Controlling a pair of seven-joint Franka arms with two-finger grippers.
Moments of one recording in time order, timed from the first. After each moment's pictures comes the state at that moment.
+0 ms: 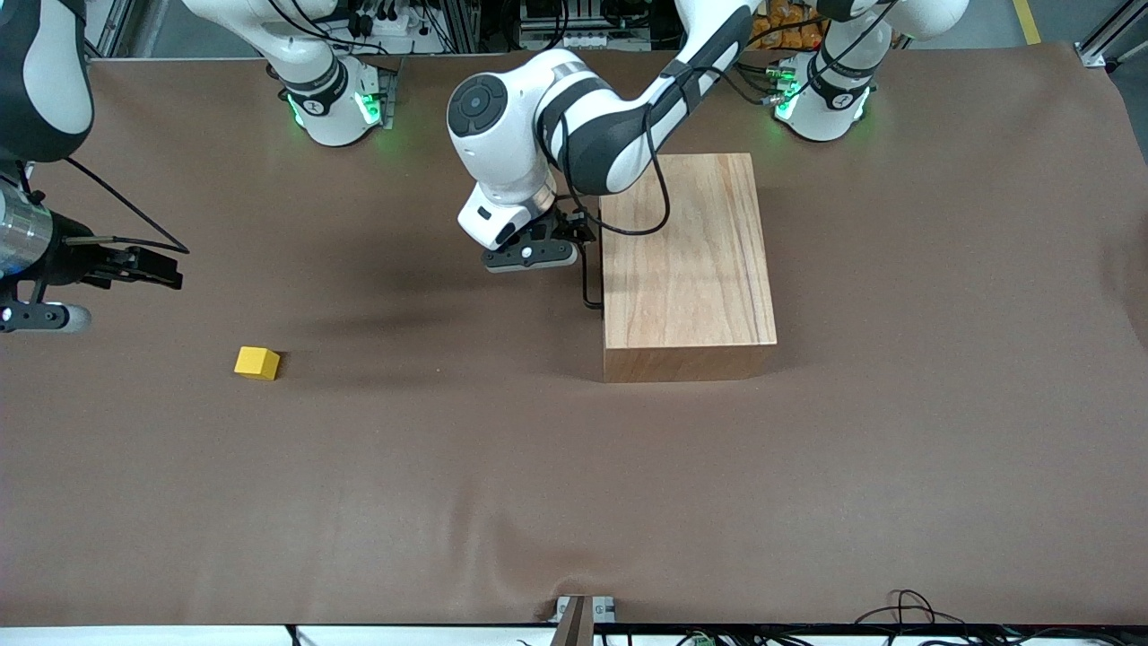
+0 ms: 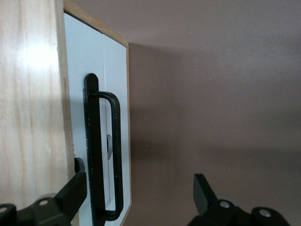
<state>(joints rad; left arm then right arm) -0.94 0.74 -0.02 -1.08 0.09 1.67 -0.98 0.01 0.11 -0.06 -1.63 0.00 1.59 -0.03</state>
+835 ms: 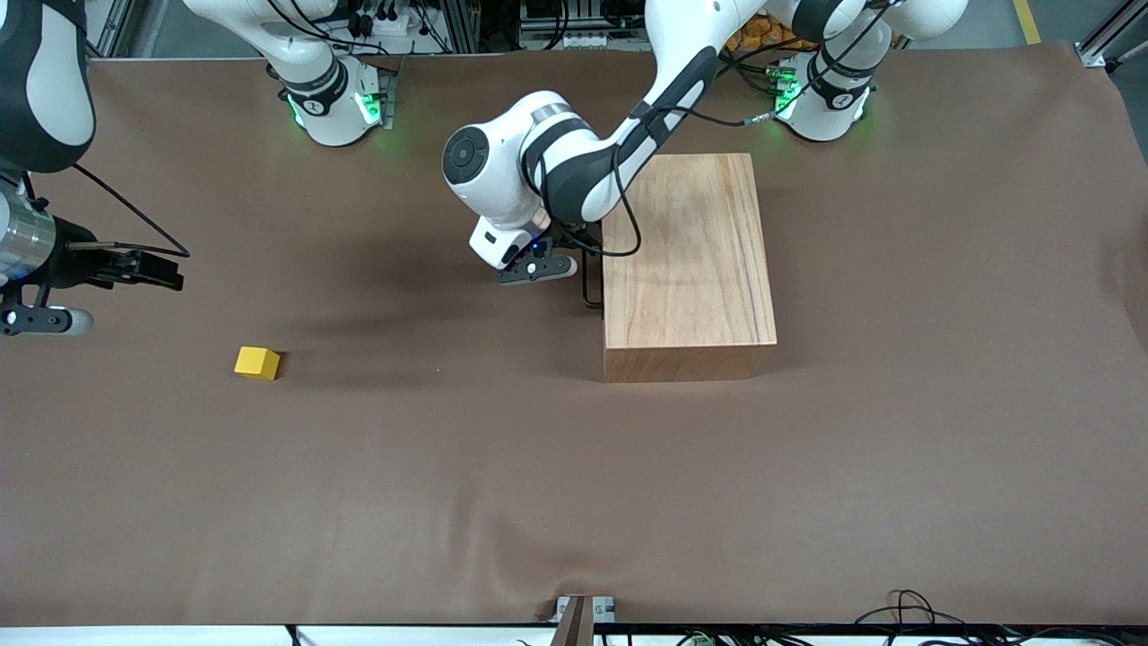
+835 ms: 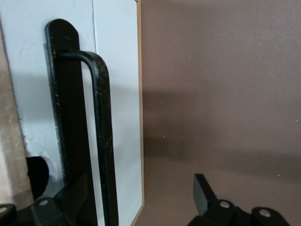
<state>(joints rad) -0.97 0.83 -0.01 -1.08 0.10 1.60 -1.02 0.00 0.11 -0.06 -1.66 0.00 1.61 -0.03</state>
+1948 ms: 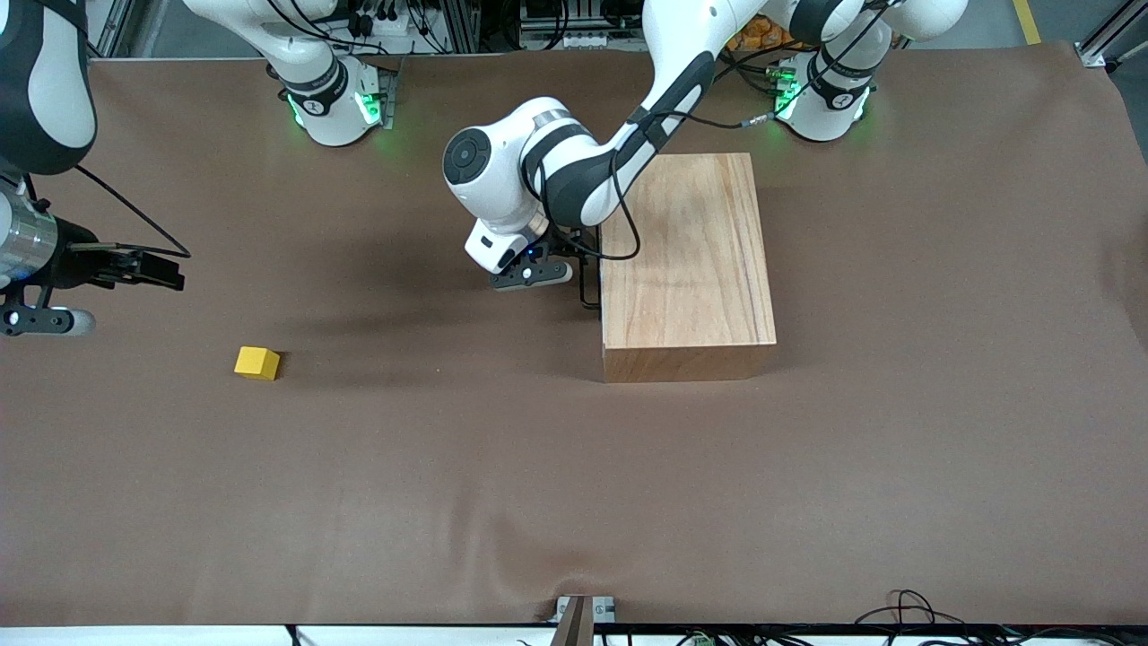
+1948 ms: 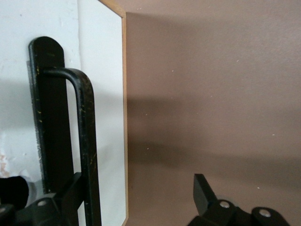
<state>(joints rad) -0.98 0.85 0.00 -1.08 0.10 1.70 -1.04 -0.01 0.11 -0.06 -1.66 0.00 1.61 -0.03</state>
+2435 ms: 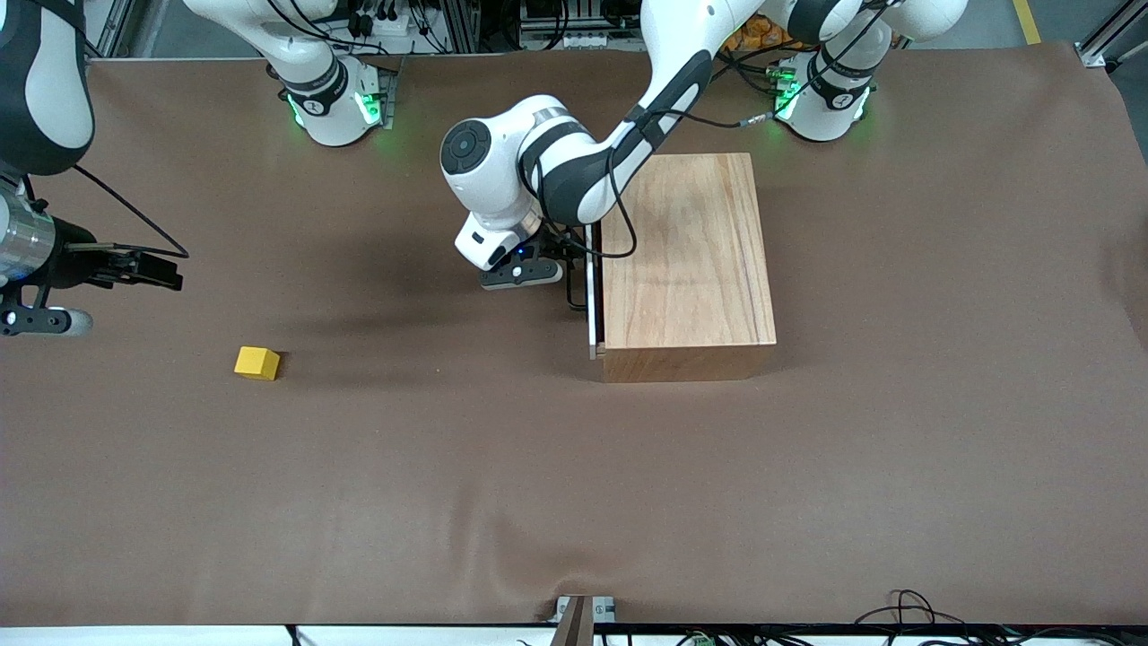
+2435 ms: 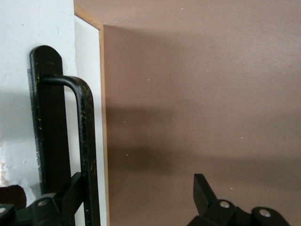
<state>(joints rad) -0.99 0.85 0.00 -1.08 0.10 1.78 -1.04 -0.01 0.11 -0.06 -1.66 0.00 1.61 -0.03</state>
